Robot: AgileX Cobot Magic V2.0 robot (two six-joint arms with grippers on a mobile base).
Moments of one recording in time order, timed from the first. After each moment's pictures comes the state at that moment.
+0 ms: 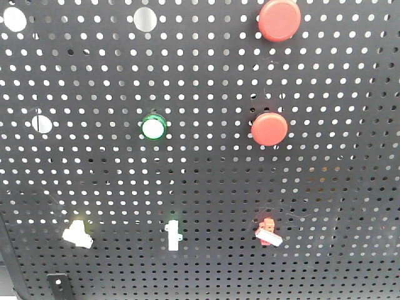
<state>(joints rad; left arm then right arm) -0.06 -0.01 0.03 -0.01 0.21 -0.02 0.06 -0.01 0.03 -0.10 0.21 0.05</state>
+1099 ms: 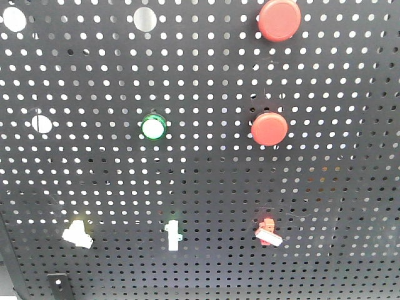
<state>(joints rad) -0.06 0.03 -0.34 0.04 -0.09 -0.10 0.06 0.08 -0.32 -0.08 0.04 0.07</state>
